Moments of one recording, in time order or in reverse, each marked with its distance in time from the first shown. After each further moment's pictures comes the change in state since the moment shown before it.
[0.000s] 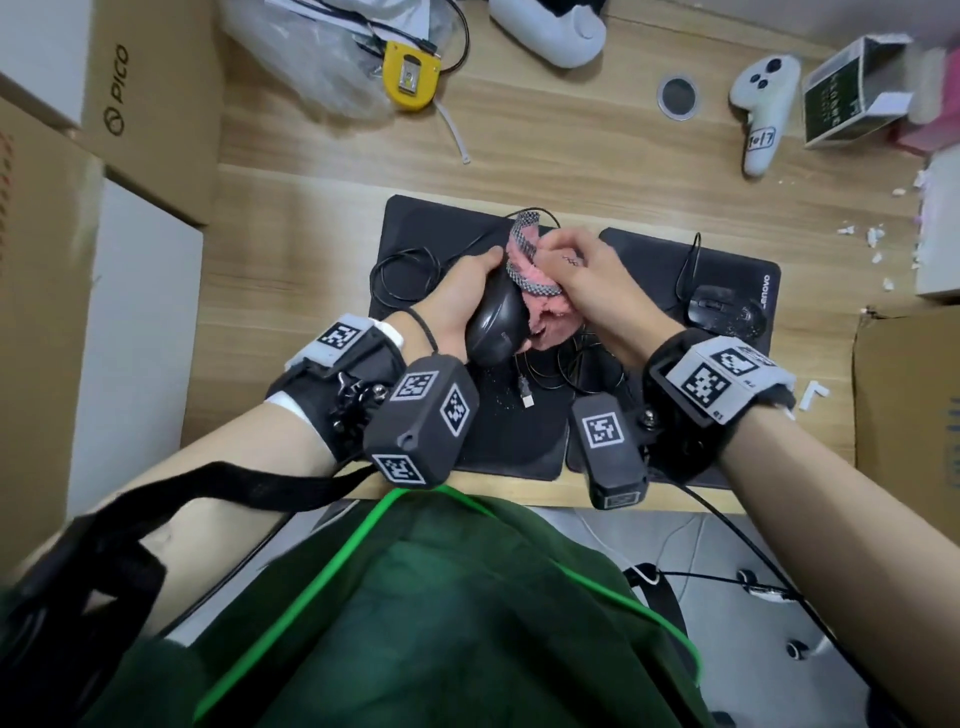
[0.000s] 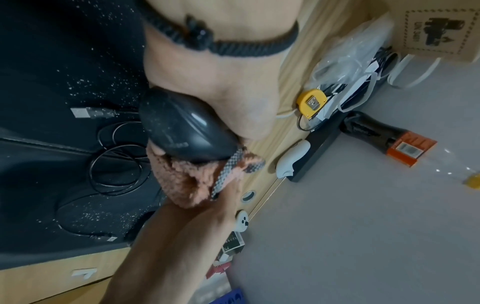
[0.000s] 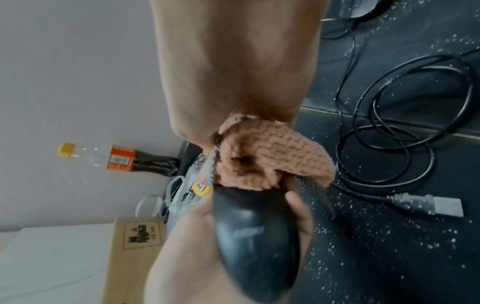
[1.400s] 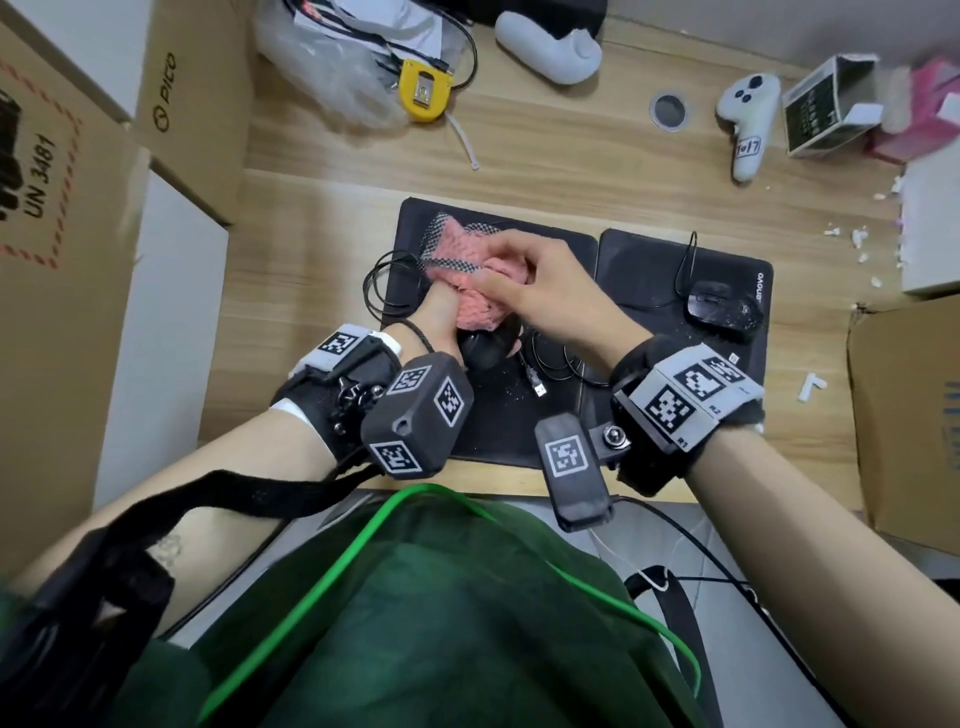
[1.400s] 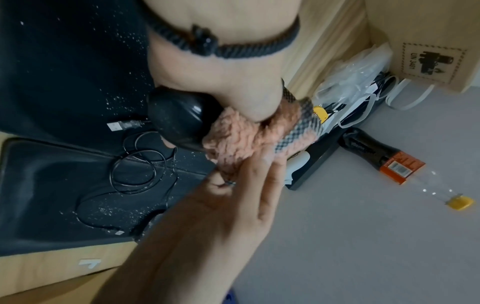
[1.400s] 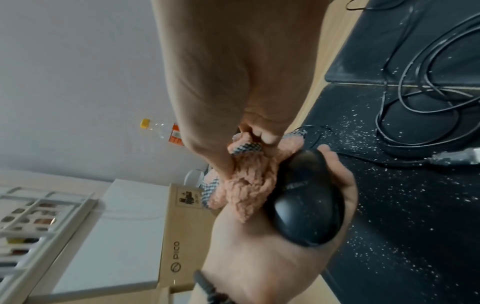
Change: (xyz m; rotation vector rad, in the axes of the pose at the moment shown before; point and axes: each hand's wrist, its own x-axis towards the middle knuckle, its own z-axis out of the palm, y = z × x) left_hand -0.020 -0.026 -0.027 -0.120 0.089 0.222; right_hand -0.038 -0.021 0.042 -0.151 -0.119 -0.277
